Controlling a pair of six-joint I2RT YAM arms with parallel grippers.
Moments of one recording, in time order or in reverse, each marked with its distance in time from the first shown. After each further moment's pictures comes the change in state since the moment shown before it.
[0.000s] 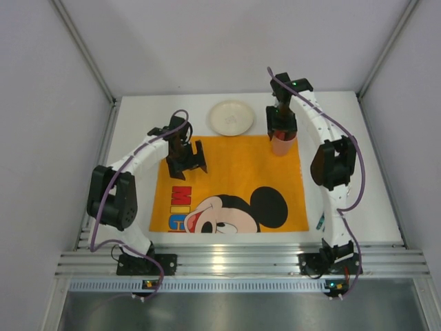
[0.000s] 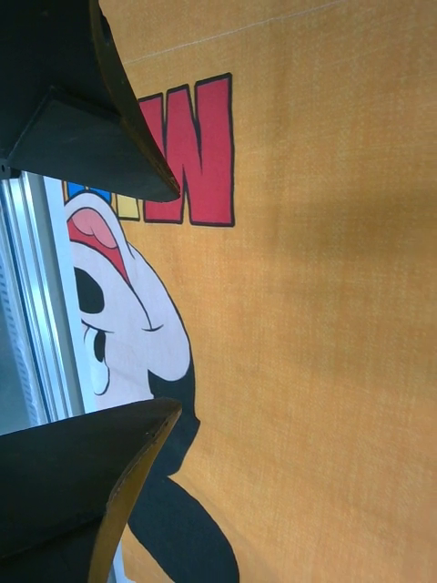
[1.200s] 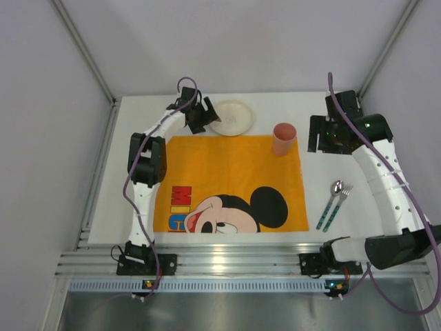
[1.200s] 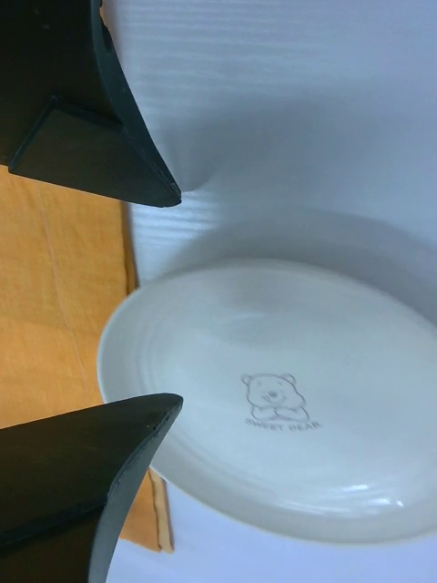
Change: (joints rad) left arm 0.072 0.676 0.722 0.354 0.029 -0.130; right arm -0.072 -0.901 -0.633 0.091 0.192 -0.006
